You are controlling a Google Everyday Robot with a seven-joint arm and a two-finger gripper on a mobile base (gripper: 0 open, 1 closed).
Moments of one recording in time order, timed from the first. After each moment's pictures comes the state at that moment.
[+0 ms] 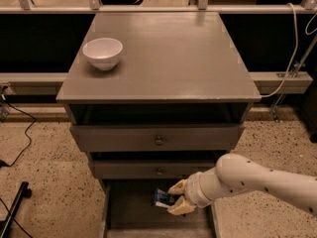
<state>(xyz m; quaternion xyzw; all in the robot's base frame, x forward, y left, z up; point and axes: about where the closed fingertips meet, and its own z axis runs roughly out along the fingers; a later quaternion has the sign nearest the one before) 0.422 -0.059 0.516 -0.63 0.70 0.23 0.24</state>
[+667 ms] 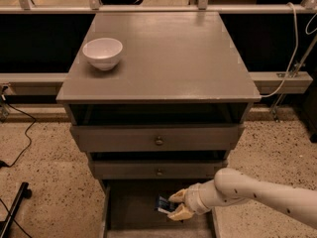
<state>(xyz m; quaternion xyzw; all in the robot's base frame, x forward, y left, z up) 0.440 -0.062 0.412 -0.61 0.70 0.27 0.26</state>
